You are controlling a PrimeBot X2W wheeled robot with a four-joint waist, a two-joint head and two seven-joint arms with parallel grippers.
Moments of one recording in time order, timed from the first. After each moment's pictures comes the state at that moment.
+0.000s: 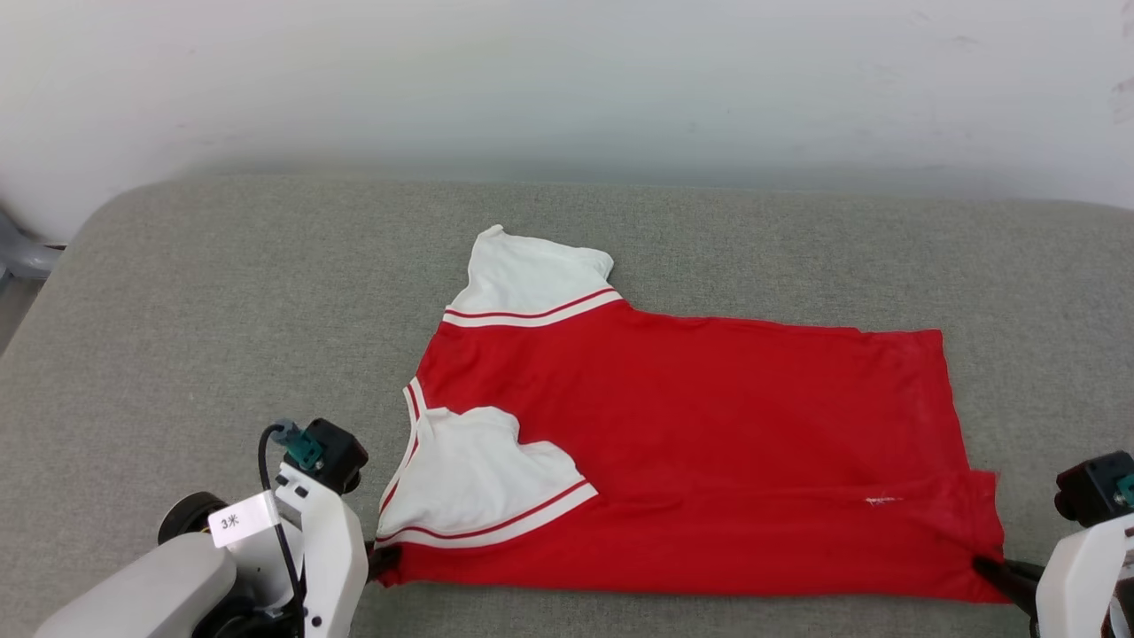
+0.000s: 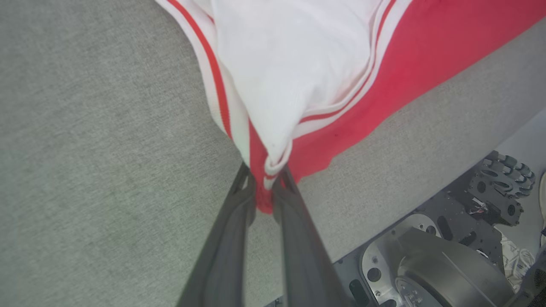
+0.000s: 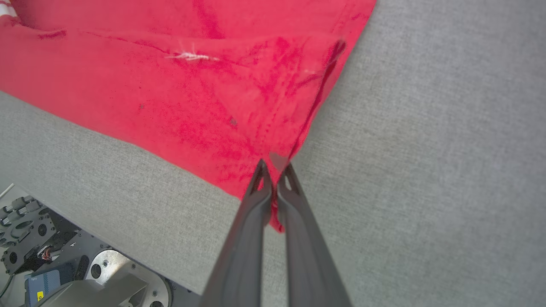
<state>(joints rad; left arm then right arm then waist) -0.52 0.77 -1.01 0.21 -1.04 -0.08 0.44 -0.05 -0.68 0.29 0.11 0.76 0.13 0.55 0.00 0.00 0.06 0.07</state>
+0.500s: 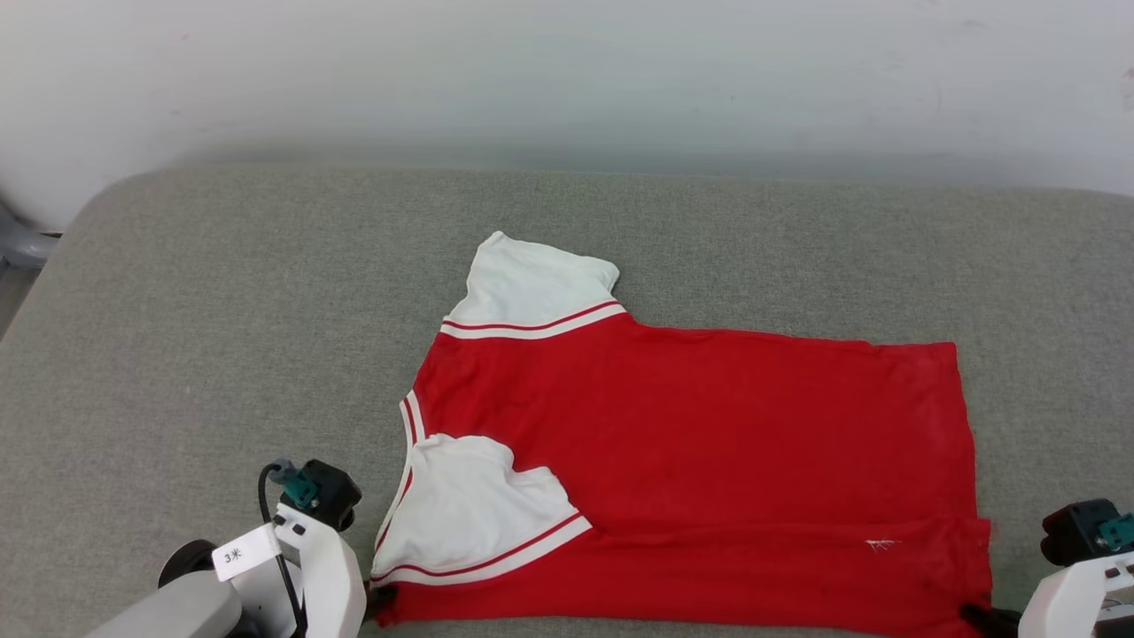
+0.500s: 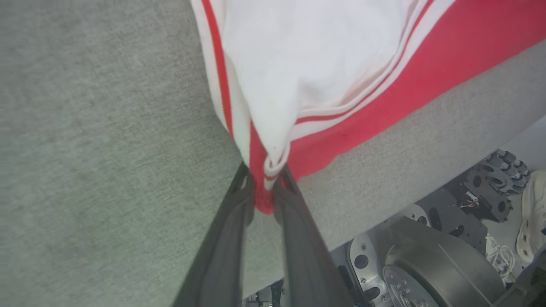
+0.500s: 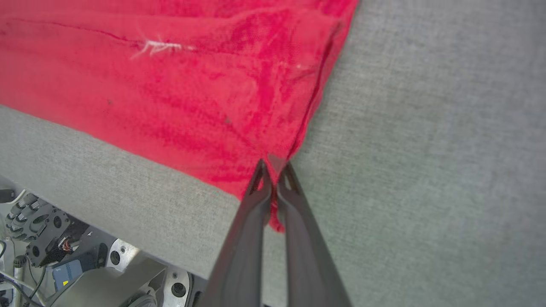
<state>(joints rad) -0.46 0.75 -1.02 0.27 -1.07 -0.06 0.42 0.01 -0.60 0.26 0.19 0.75 0.13 0.57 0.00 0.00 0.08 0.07</state>
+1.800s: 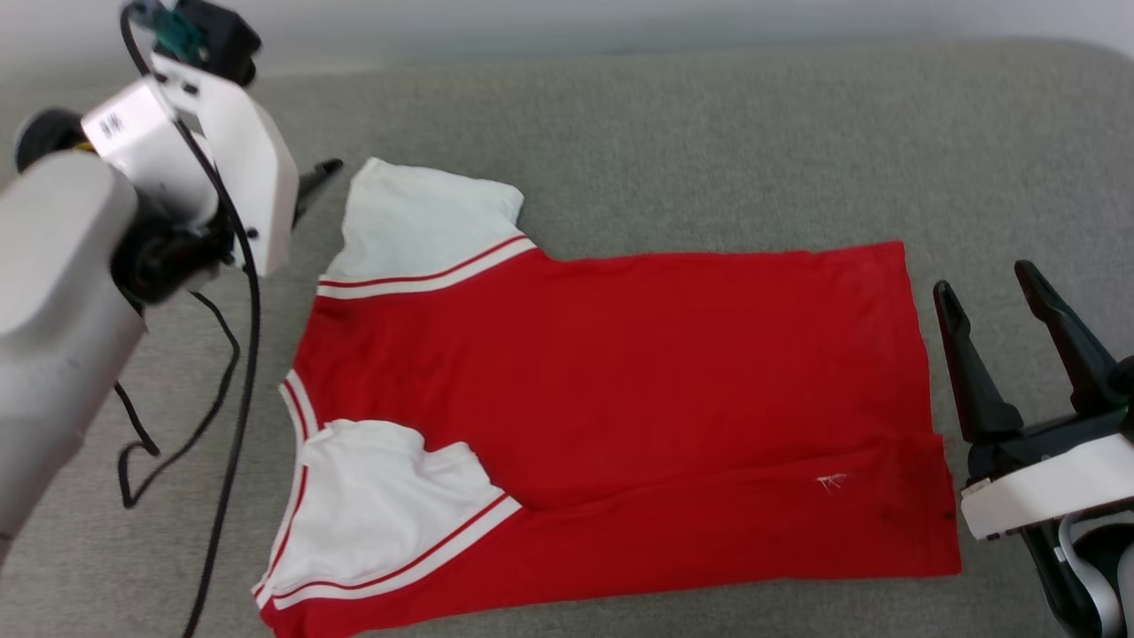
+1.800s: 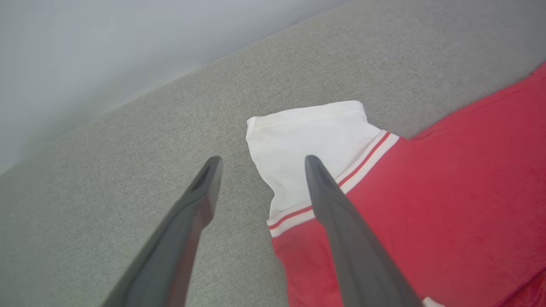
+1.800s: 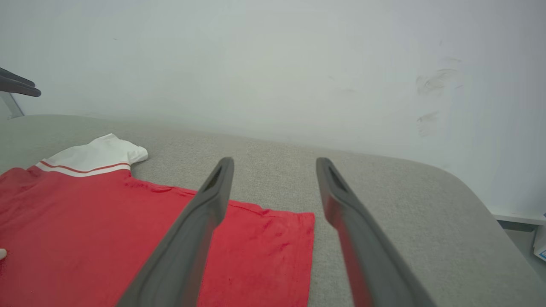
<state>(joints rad) -1.11 0.64 -0.89 0.54 -0.95 -0.10 0.50 -0.12 -0.26 0.01 -0.17 0.25 0.13 0.00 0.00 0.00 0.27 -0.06</state>
